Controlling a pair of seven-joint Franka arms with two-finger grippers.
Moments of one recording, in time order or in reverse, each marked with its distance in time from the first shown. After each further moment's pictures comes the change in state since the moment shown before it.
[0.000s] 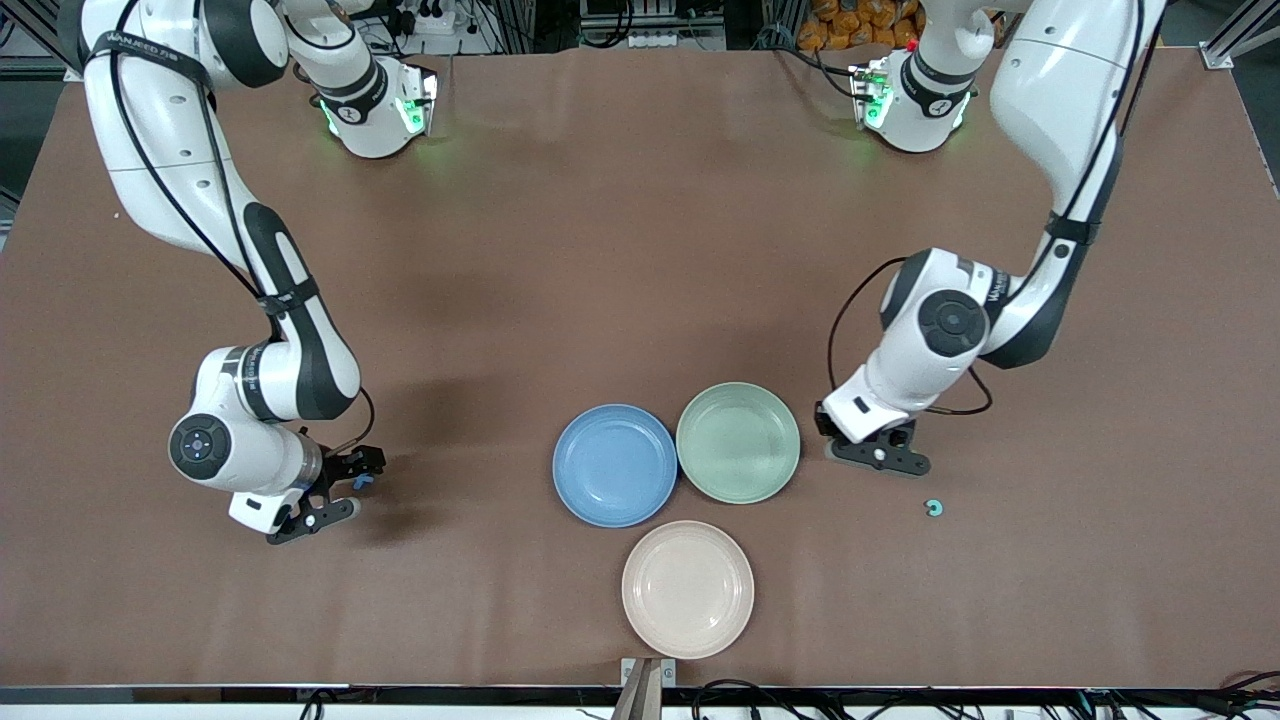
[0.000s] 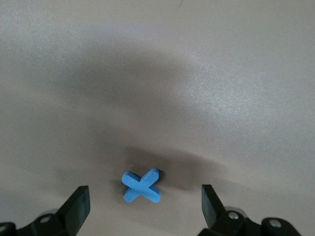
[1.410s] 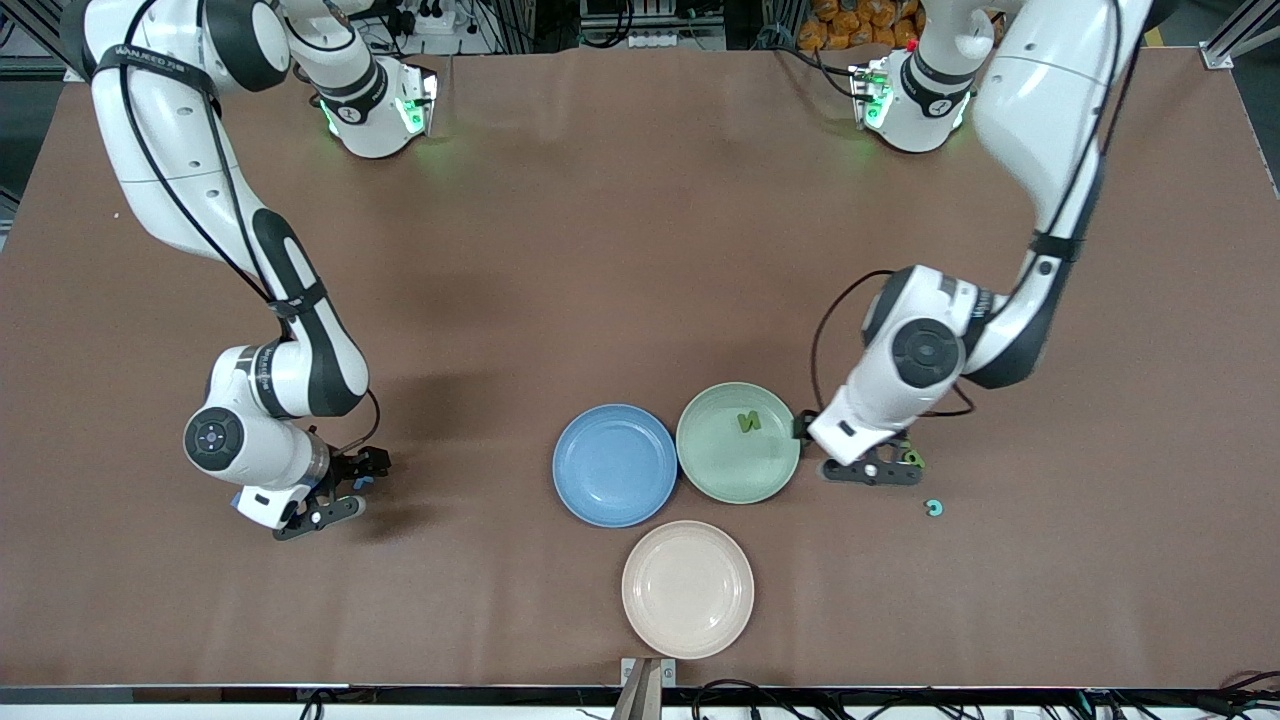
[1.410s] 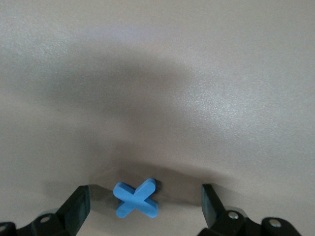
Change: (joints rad) left arm -0.016 0.062 0.024 0.128 0.004 -0.178 -0.098; right arm 0.000 0.012 -0.002 -0.048 0.000 0.098 0.009
